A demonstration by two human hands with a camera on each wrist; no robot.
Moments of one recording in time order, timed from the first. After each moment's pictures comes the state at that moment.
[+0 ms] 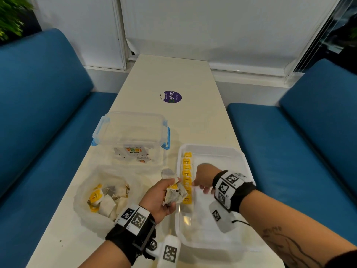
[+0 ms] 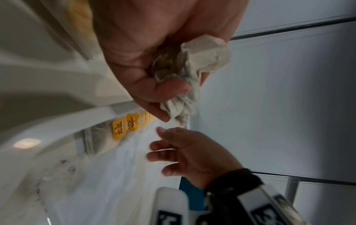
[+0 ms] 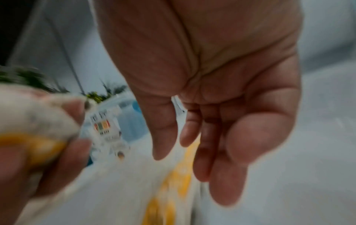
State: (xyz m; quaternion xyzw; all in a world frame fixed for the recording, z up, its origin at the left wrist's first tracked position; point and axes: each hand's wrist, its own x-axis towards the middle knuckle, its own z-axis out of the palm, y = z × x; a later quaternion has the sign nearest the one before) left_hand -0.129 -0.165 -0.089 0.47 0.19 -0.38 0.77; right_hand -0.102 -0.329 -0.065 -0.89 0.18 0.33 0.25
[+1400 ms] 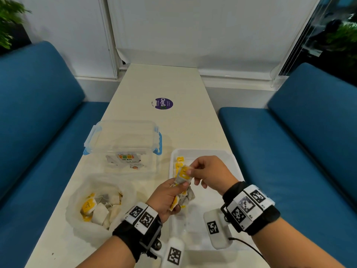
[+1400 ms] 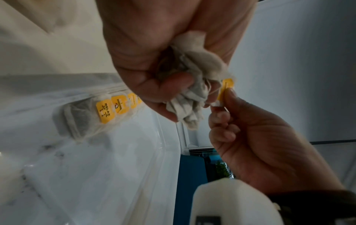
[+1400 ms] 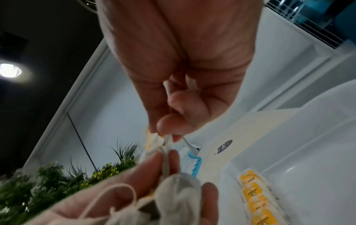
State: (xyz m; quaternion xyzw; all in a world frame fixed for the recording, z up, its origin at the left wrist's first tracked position) left_hand -0.132 -0.191 -0.080 0.57 0.06 -0.38 0.73; right_hand -0.145 -0.337 -0.023 -0.84 0.13 0.06 0.53
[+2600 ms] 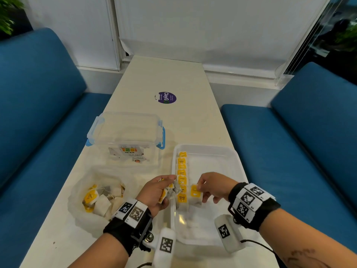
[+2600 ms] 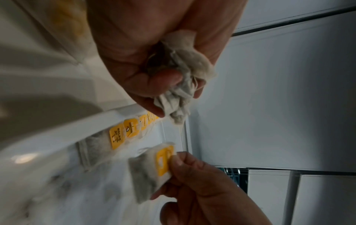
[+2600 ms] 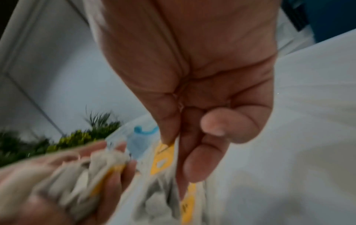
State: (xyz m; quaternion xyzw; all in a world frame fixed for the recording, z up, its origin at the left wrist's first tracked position) left_hand -0.123 -0.167 -0.091 0.55 0.14 -0.35 0.75; right_hand -0.149 -0.349 -0.056 -0.85 0.18 0.31 0.39
